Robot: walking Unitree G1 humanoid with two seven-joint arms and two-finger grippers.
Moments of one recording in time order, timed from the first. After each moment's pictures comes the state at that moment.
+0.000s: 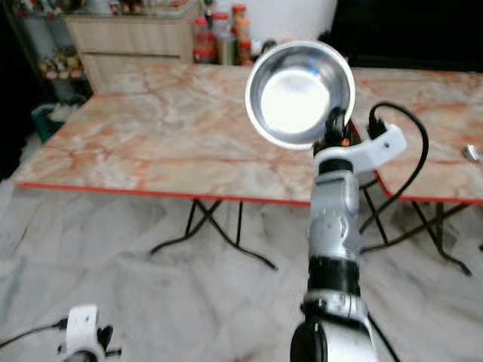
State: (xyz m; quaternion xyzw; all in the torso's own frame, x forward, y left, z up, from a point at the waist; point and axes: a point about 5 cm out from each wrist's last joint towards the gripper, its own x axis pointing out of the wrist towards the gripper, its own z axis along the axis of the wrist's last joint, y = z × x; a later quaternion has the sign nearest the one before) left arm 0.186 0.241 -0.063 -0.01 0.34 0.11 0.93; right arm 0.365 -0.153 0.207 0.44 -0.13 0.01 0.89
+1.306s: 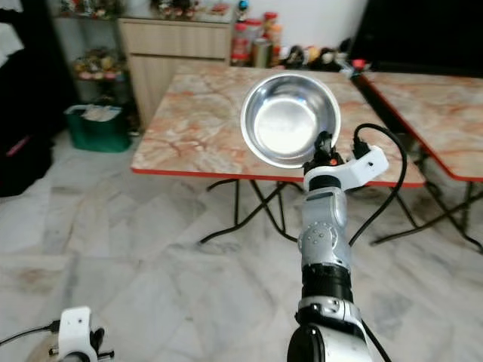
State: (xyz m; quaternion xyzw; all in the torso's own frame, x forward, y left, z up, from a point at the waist) left arm 0.189 0.242 -0.062 0.00 0.34 0.11 0.93; right arm 0.364 -0.175 0.171 0.43 -0.09 -0.05 0.90
